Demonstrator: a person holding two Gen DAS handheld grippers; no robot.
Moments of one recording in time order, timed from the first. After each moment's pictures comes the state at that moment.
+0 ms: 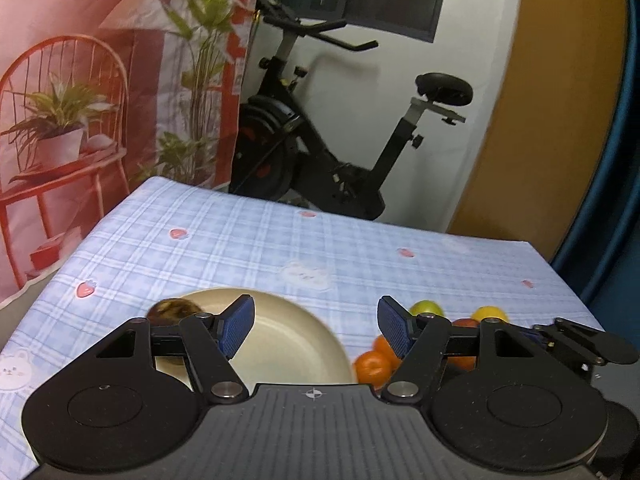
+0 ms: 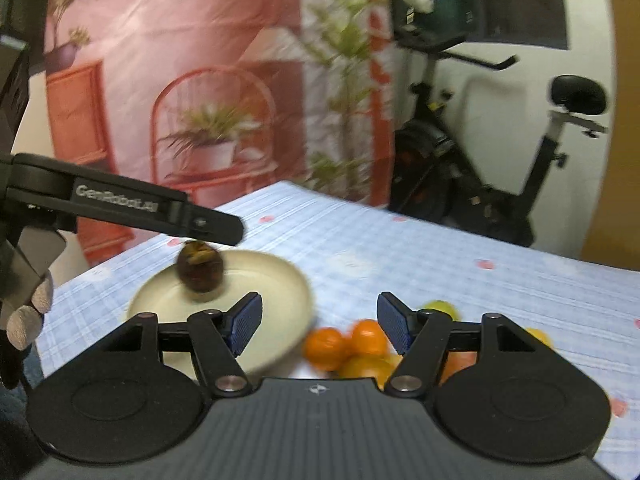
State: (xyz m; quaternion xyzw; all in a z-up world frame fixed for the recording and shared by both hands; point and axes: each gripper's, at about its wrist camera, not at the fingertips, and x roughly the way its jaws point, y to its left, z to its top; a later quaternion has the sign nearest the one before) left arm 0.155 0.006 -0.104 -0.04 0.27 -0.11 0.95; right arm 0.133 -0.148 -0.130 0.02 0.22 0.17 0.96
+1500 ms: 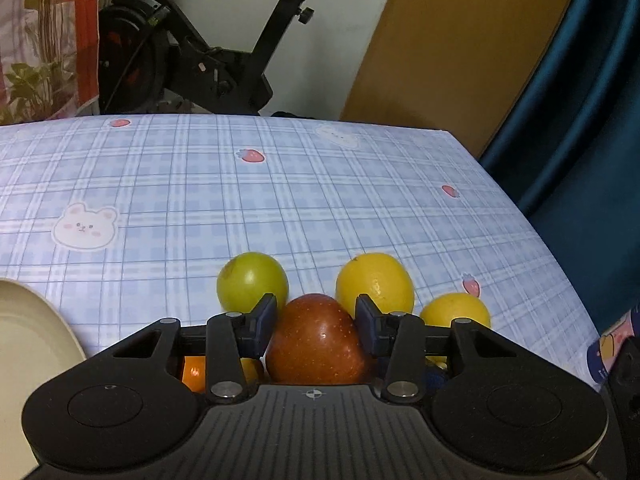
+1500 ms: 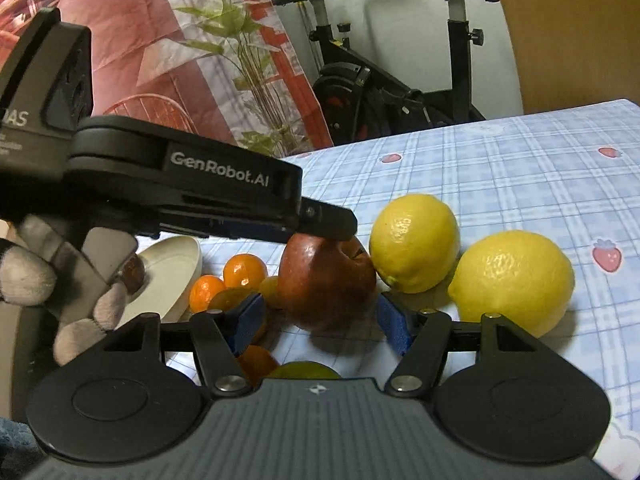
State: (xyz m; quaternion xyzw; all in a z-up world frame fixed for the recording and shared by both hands) left arm 0.248 -0.128 -0.170 -0.01 0.43 -0.26 0.87; right arm 0.154 -0.253 -0.189 0.20 0.30 0.13 0.92
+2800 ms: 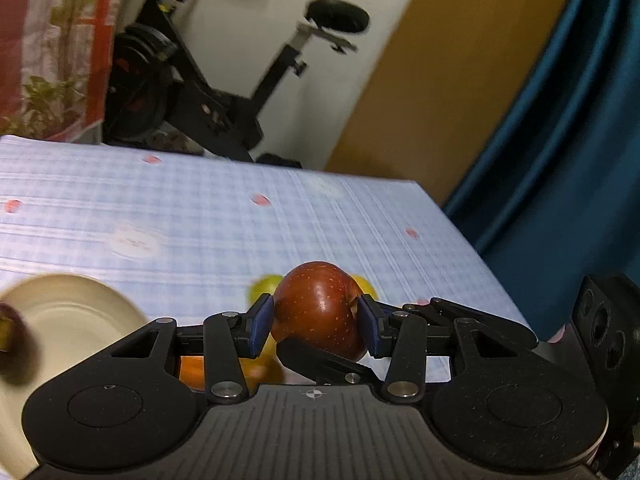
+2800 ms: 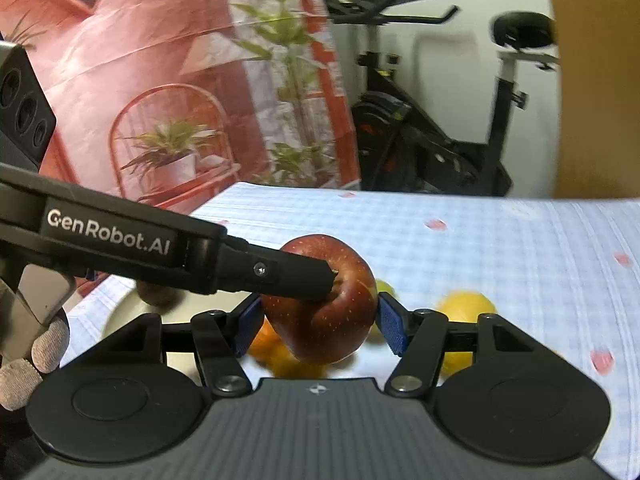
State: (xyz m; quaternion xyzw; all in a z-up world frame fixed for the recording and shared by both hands) left arm 0.203 -0.055 -0.111 -0.07 0.37 -0.28 0.89; right arm 0.156 -0.202 -0.126 0.11 0.26 0.16 0.95
